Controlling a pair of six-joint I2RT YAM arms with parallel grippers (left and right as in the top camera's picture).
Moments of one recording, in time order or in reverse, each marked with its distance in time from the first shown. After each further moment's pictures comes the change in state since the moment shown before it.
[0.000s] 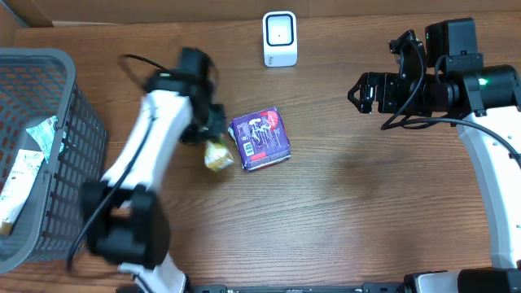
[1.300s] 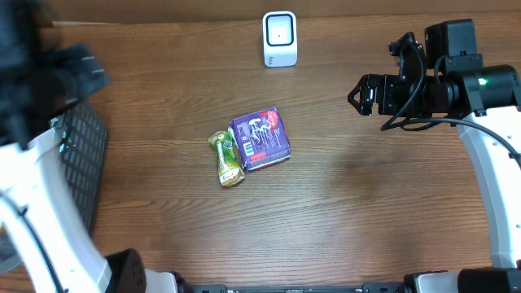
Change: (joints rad) left arm 0.495 -0.232 0.835 -0.475 -0.231 -0.082; right arm 0.000 0.000 0.000 -0.020 0.000 0.000
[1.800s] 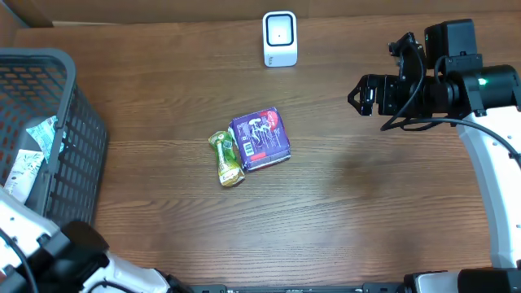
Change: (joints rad) left arm 0.483 0.250 0.000 0.129 0.136 0.136; right arm 0.000 0.000 0.000 -0.005 0.000 0.000
